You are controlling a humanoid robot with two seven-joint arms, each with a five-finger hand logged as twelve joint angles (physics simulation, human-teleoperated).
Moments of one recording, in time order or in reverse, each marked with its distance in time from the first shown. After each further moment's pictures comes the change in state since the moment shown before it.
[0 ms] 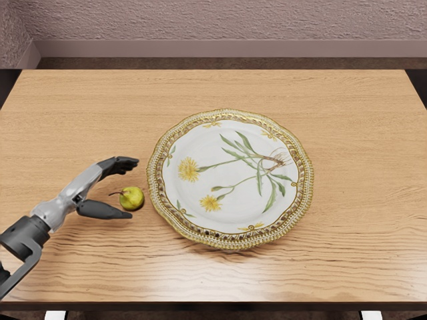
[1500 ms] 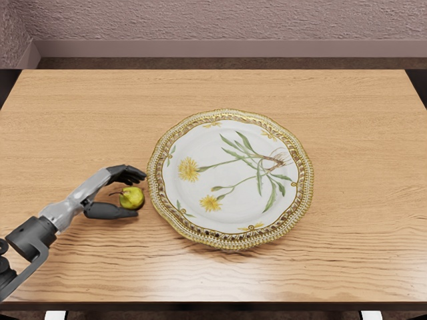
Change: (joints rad) left arm -0.021 -0.035 0.028 0.040 0.041 -0.013 0.020; right arm 0.010 0.000 0.000 0.001 0.000 -0.001 -0.001
